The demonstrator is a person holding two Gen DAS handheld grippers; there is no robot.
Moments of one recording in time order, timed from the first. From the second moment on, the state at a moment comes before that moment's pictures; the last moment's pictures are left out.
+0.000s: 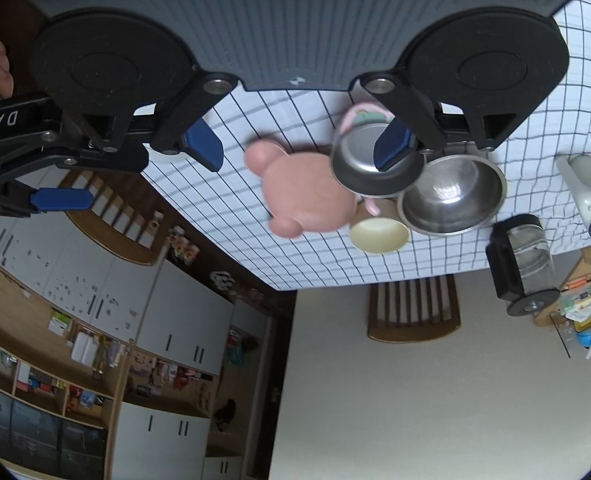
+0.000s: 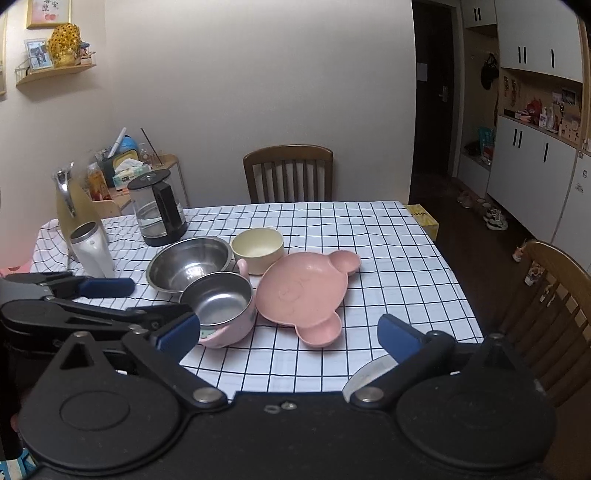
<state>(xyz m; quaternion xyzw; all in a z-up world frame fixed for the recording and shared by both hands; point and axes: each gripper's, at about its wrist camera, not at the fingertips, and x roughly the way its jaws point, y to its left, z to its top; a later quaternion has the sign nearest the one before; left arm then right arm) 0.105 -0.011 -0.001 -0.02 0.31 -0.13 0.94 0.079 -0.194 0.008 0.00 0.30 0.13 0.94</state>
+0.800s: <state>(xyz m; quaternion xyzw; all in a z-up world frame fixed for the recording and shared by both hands) 0.340 -0.042 -0.054 0.01 0.47 -0.12 0.87 0.245 -0.226 -0.037 0.01 0.39 0.10 0.92</state>
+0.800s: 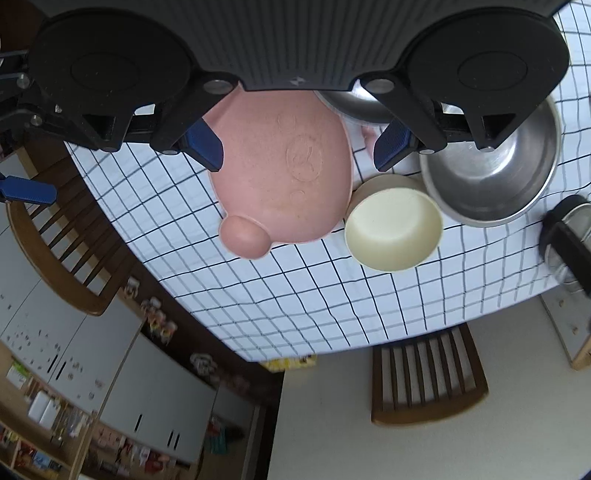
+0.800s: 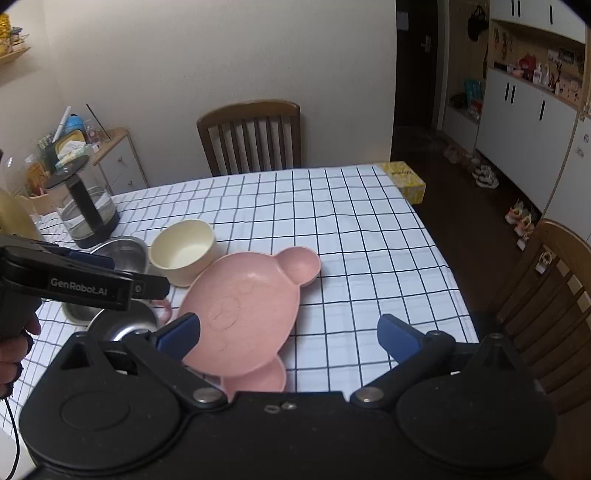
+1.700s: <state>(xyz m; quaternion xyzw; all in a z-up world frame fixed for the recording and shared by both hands) 0.435 -0.062 -0.142 0.04 0.60 -0.09 0.79 0.372 -0.225 -0.129 0.05 0.54 0.13 0.83</state>
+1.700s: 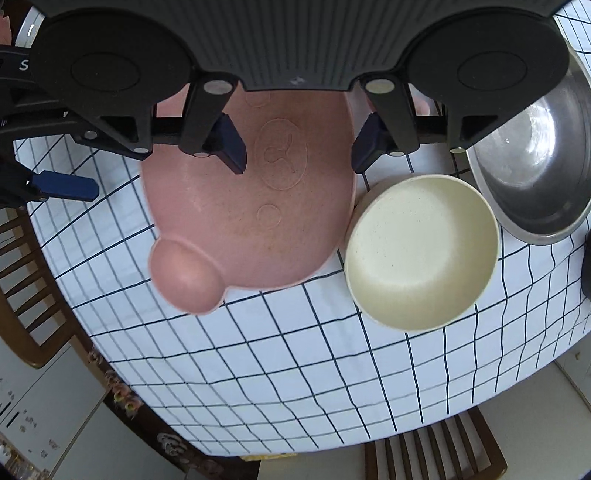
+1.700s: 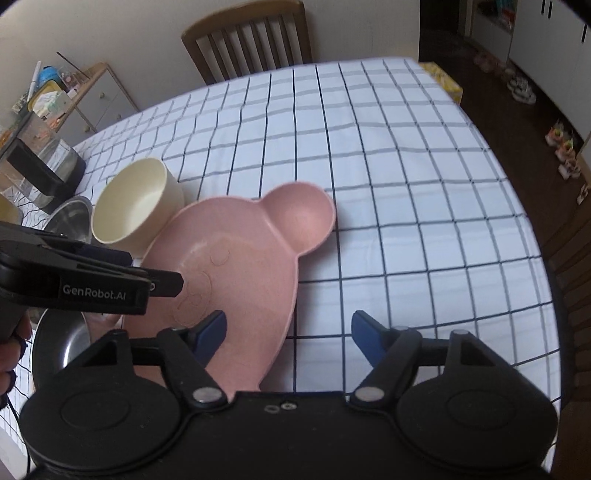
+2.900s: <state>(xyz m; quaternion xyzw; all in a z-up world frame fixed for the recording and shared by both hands) 0.443 -0.055 -0.162 0.05 0.61 -0.05 0.79 0.381 -0.229 -0.159 0.09 0.57 0.12 0.81</state>
